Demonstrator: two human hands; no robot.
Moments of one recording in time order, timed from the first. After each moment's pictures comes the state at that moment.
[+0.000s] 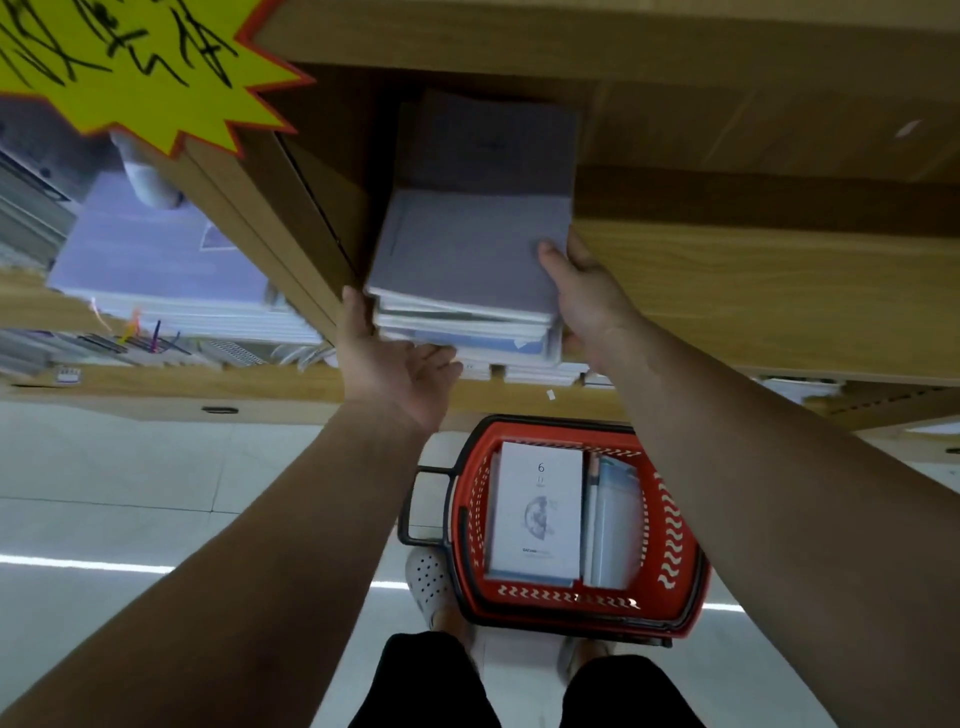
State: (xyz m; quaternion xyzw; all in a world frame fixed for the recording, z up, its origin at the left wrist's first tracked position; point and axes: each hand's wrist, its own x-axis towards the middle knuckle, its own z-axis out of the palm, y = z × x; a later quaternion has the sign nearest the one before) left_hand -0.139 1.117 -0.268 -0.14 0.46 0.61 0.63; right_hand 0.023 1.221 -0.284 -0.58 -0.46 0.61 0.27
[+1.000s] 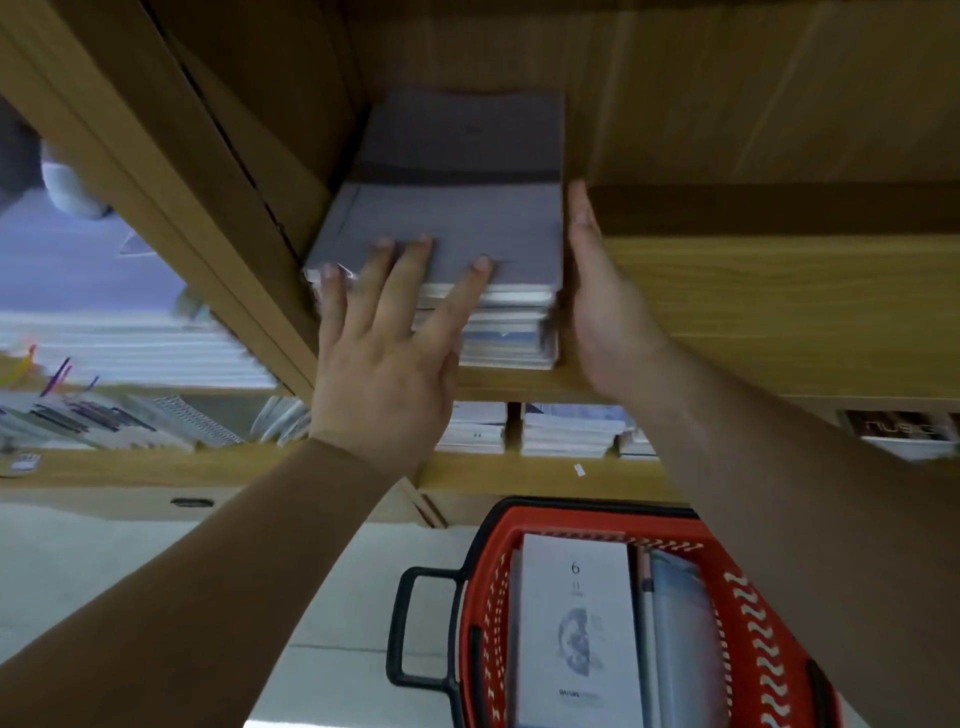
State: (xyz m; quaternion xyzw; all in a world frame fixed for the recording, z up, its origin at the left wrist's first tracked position) left_hand -0.157 1.137 -0.348 0.72 0.64 0.18 -0.21; right_hand 0.013 1.234 -0.340 -0.41 -0.47 0.65 0.43
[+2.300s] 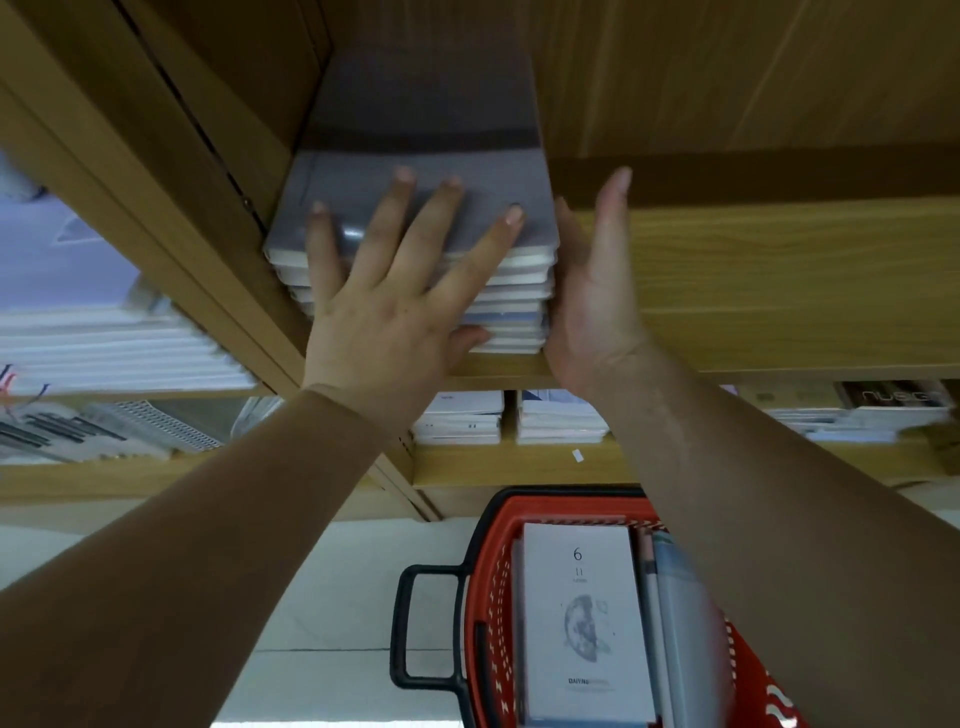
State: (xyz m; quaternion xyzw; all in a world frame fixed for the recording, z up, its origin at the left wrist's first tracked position) left_hand -0.173 1.169 -0.356 0.75 0.58 0.14 -0.29; right_hand -0.007 1.227 -0.358 -0.35 -0.34 0.73 0.48
